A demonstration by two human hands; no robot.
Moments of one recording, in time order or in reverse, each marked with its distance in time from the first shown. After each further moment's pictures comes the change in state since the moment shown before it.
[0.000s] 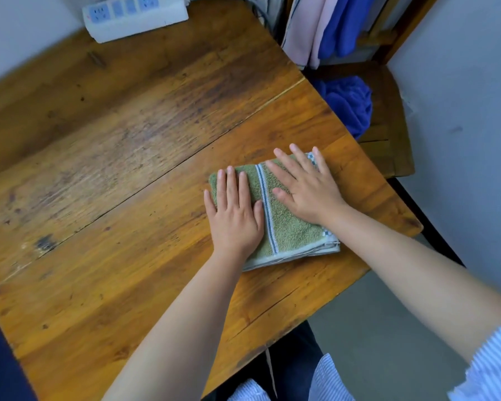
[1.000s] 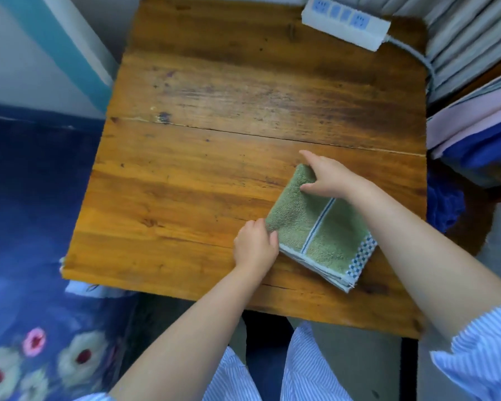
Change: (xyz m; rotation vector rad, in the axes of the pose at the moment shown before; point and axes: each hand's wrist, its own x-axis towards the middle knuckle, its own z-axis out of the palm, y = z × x) left_hand -0.084 0.019 -0.014 -0.471 -0.061 -0.826; right_hand 0.070 -0.086 -0.077 0.022 -0.483 -0.383
